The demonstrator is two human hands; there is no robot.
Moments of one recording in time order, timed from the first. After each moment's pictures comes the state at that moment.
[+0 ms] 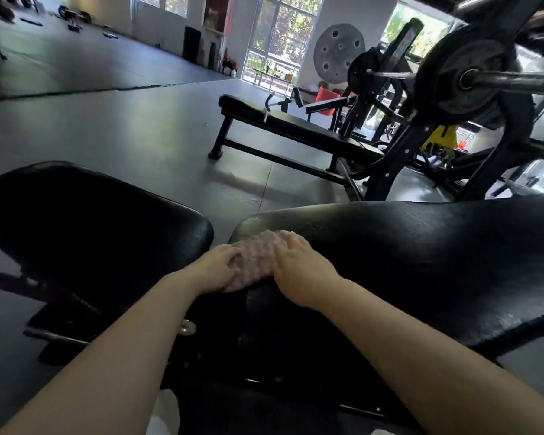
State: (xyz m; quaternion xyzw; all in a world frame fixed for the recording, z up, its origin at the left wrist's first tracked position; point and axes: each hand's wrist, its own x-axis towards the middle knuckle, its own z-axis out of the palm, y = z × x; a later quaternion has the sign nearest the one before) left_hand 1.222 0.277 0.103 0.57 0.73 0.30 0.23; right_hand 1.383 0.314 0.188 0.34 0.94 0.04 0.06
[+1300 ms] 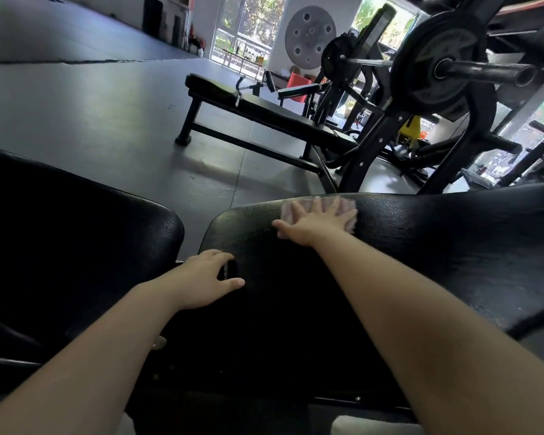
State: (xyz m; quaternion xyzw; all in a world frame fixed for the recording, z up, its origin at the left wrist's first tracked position) left_hand 1.232 0.278 0.111 0.61 0.72 0.21 0.24; right_hand 1.369 0.435 0.192 0.58 0.80 0.10 0.14
